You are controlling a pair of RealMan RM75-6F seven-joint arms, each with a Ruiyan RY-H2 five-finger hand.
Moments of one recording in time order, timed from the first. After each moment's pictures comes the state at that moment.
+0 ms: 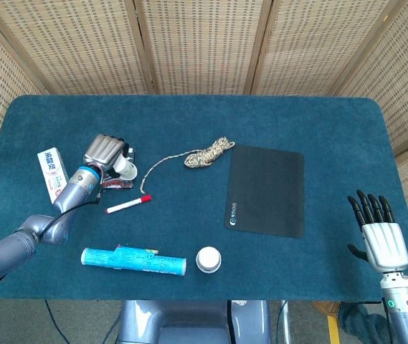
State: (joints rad) left arm -0.97 -1.51 -0.22 -0.99 1.04 0.58 0.29; right arm 0.20 -1.24 0.03 -1.47 -1.45 1.45 -0.20
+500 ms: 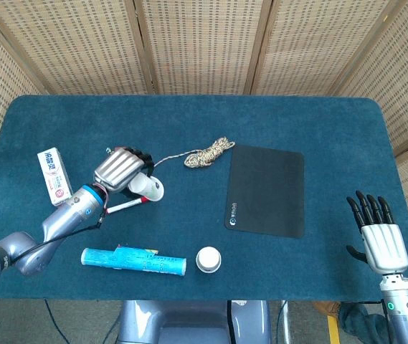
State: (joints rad) left arm -0.89 -1.23 -0.21 -1.54 1.35 0.77 0.11; right arm 0.19 -1.23 0.04 -1.50 -1.47 1.46 -0.21
